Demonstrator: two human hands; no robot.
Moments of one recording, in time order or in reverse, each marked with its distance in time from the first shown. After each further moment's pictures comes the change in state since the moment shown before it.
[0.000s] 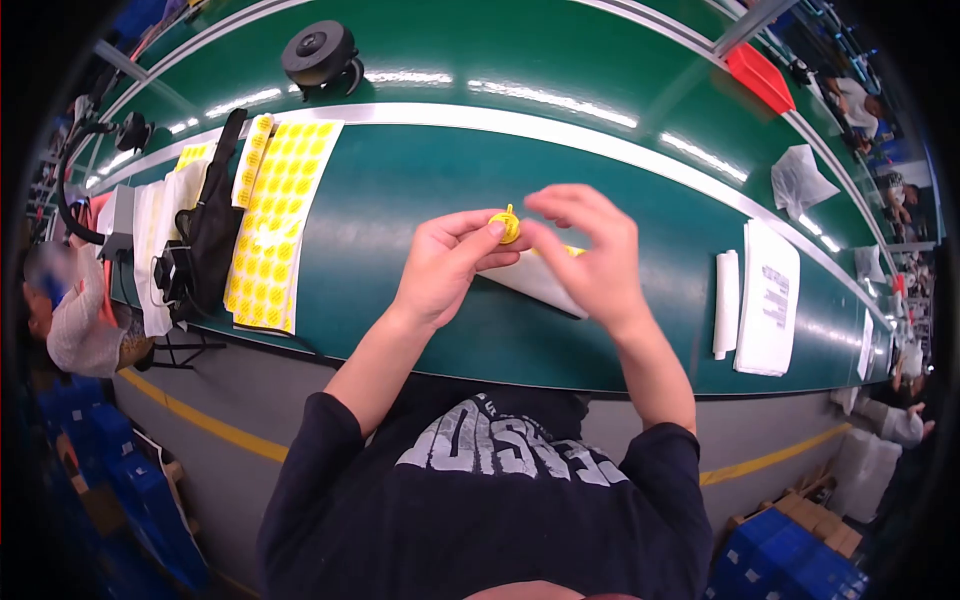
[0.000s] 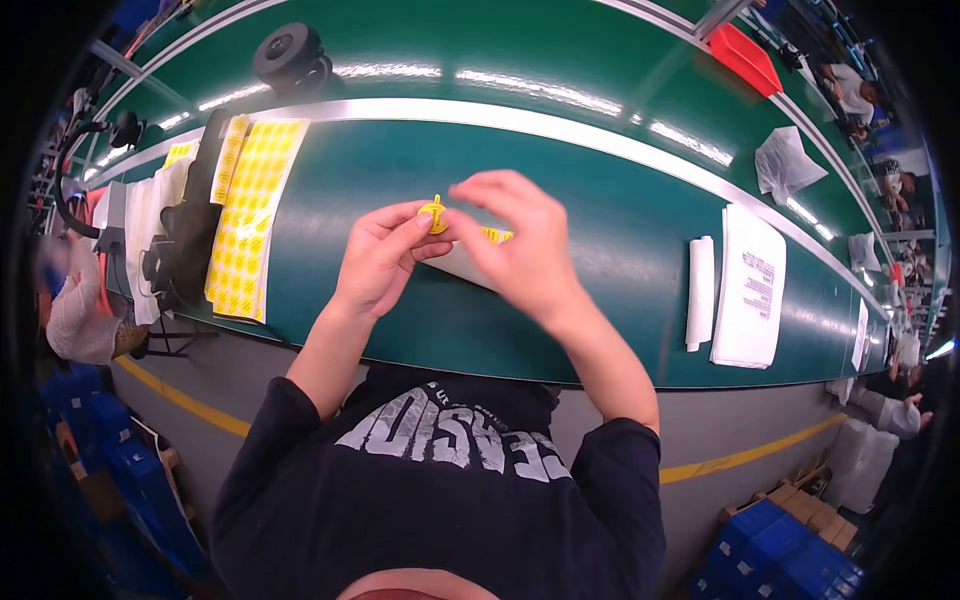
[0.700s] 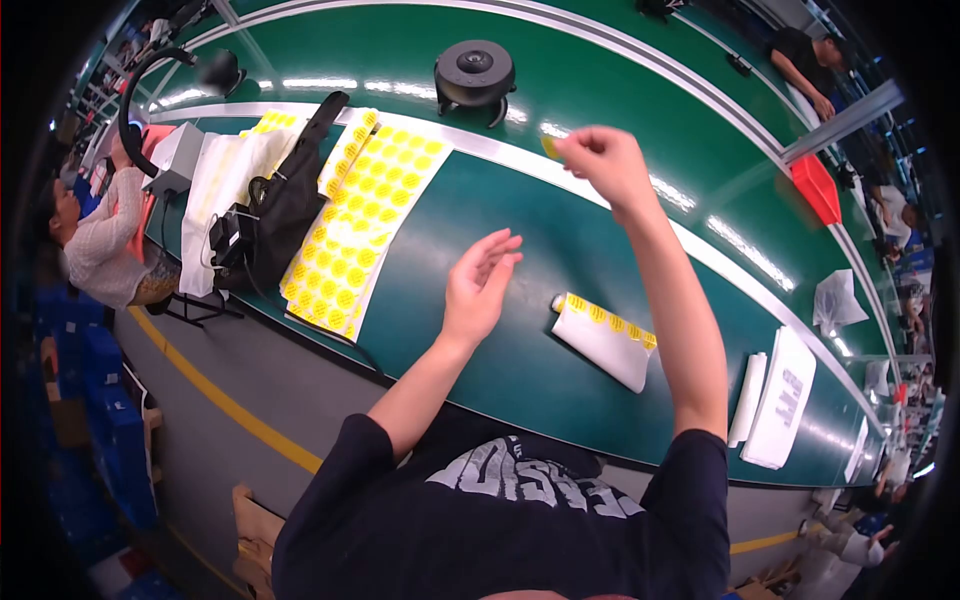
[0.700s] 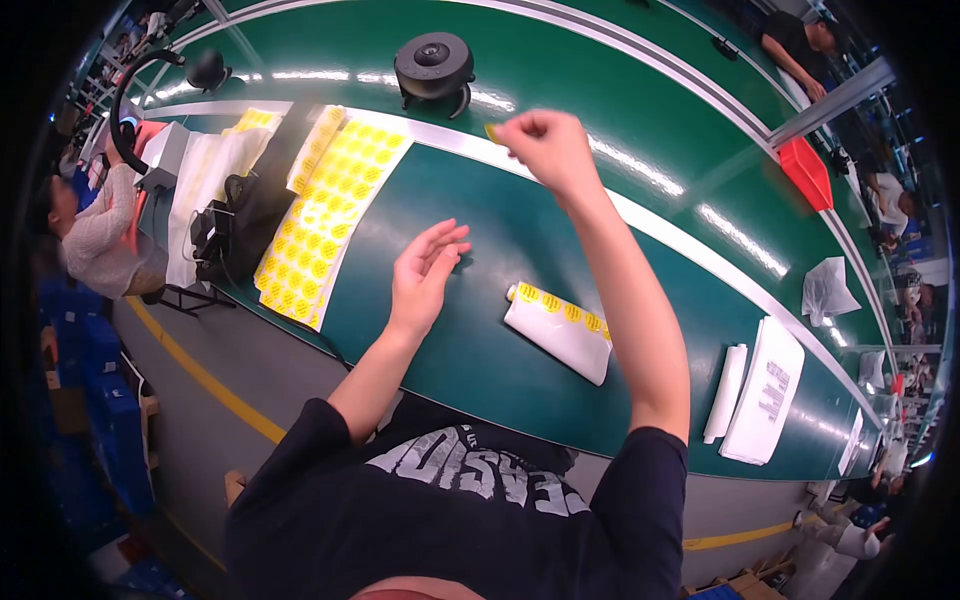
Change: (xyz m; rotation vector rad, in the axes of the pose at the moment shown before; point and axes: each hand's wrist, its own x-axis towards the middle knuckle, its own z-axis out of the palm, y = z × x) left_hand 0.003 -0.014 -0.080 0.286 0.405 0.375; right_hand 0.156 0.042 0.090 0.253 -0.320 0.377
